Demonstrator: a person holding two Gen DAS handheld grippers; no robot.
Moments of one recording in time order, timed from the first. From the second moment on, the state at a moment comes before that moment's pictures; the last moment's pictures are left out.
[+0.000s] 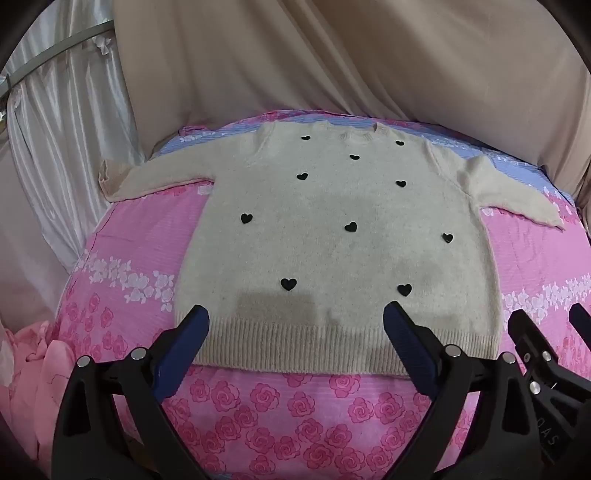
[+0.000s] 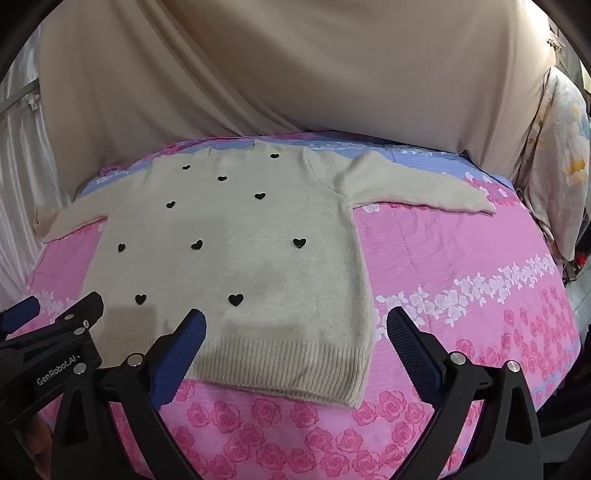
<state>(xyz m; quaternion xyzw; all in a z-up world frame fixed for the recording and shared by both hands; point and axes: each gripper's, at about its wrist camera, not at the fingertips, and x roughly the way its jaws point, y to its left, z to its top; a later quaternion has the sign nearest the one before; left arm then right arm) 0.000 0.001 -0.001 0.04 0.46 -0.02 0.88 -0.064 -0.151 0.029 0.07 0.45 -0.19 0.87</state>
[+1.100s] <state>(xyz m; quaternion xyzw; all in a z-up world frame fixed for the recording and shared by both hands) 0.009 -0.012 -0.005 0.06 0.46 -0.02 0.88 -0.055 -0.159 0.028 0.07 0.46 -0.18 0.87</state>
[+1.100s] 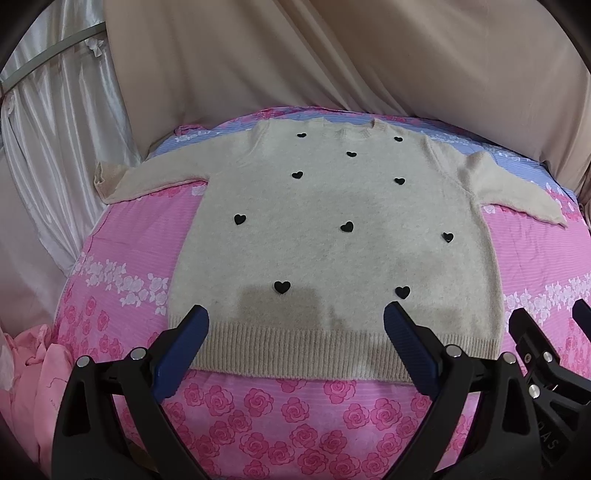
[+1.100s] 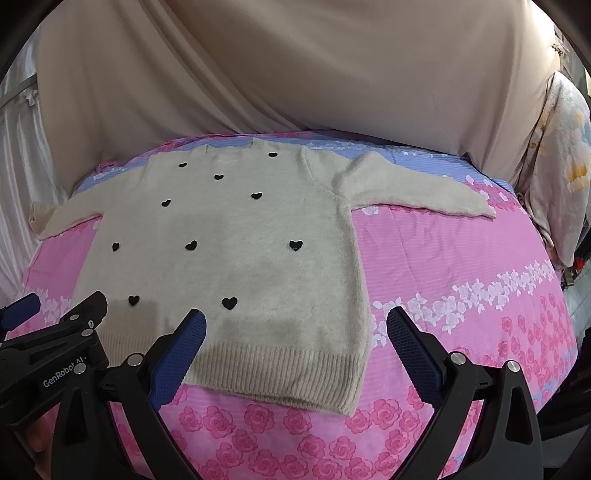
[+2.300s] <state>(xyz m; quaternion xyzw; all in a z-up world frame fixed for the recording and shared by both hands) 0.006 -0.013 -0.007 0.07 0.47 -0.02 0.88 -0.056 -0.155 0.025 0.07 0.46 -0.18 0.87</state>
